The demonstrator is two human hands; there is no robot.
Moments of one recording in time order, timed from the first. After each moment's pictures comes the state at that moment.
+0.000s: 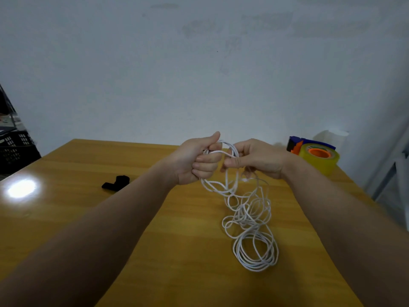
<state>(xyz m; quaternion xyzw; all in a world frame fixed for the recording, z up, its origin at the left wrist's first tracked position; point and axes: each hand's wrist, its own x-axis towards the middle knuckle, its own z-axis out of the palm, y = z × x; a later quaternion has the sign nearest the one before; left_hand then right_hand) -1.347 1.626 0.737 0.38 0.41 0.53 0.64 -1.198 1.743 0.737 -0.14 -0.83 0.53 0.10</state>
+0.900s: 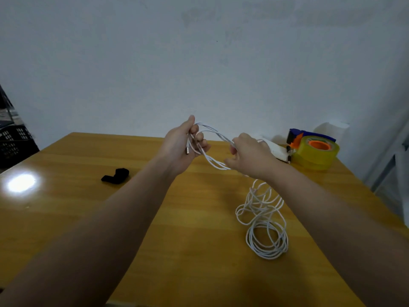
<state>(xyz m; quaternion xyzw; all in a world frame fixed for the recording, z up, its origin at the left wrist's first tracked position) -1.358 1.630 0.725 0.26 0.42 0.74 0.46 -1.216 1.730 0.713 -0.31 -0.93 0.06 0.16</state>
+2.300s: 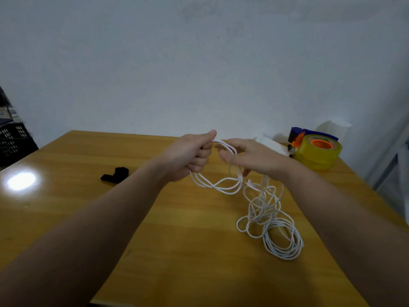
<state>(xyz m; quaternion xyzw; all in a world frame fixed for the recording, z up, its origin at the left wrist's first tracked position) -1.353 1.622 0.718 0.44 0.56 0.53 0.46 -1.205 1.733 0.715 -0.17 -0.89 0.41 0.14</state>
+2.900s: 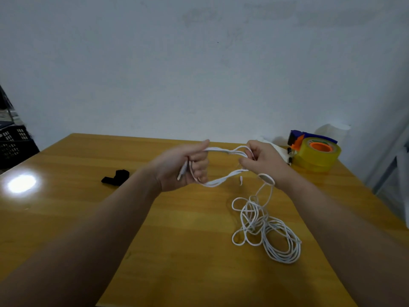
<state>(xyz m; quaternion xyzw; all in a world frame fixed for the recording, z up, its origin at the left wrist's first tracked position) -1.359 1.604 0.714 0.38 0.43 0.55 0.60 -1.191 1.754 0.687 -0.21 -0.85 0.37 0.31</state>
